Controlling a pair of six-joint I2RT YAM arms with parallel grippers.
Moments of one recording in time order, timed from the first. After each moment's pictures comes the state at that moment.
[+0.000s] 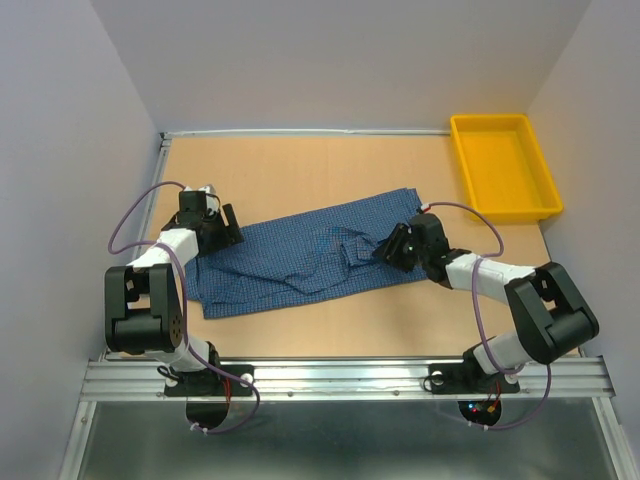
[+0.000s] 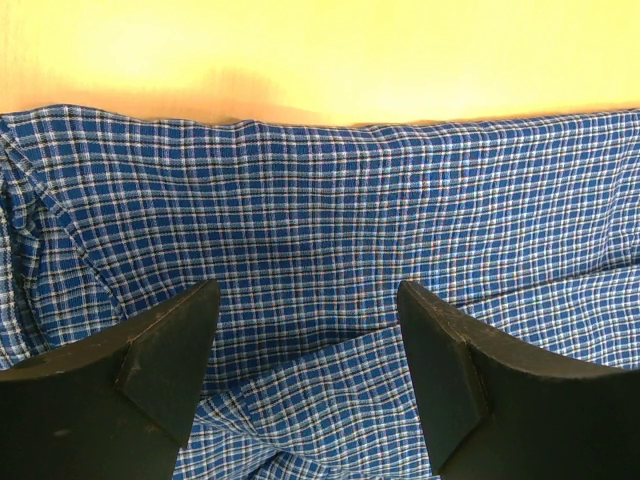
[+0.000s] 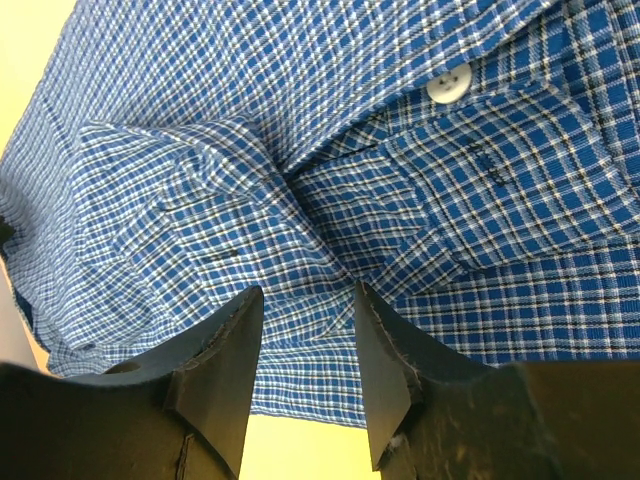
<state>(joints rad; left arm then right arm) 0.04 1.49 0.82 -0.25 0.14 -0.30 0.44 1.45 0.60 0.14 -0.09 0.88</state>
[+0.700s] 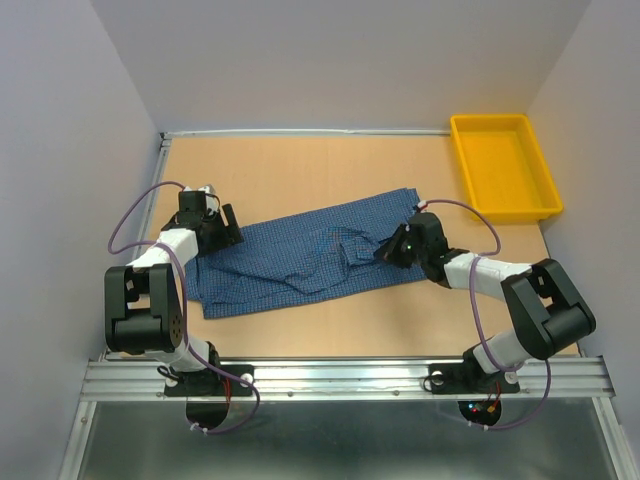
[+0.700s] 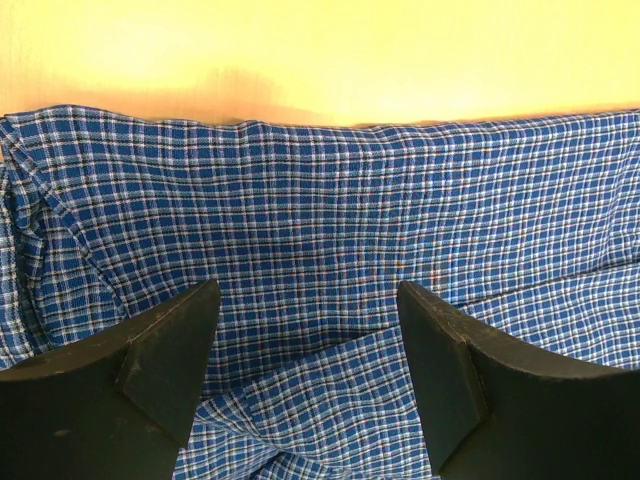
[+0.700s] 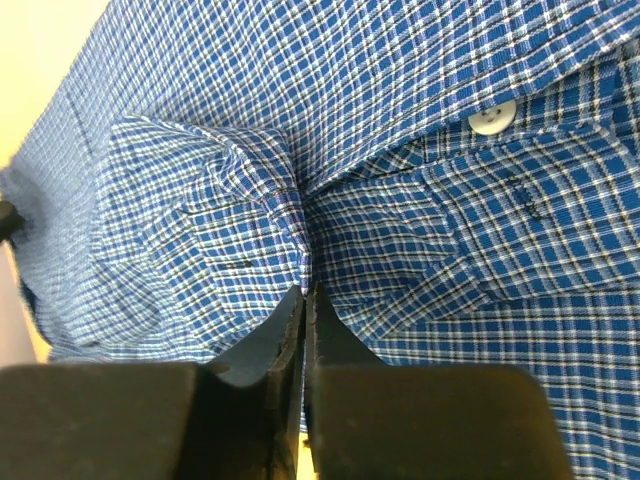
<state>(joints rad) 0.04 1.49 0.82 -0.25 0.14 -0.30 0.43 1.48 0.60 0.21 -0.11 0.86</state>
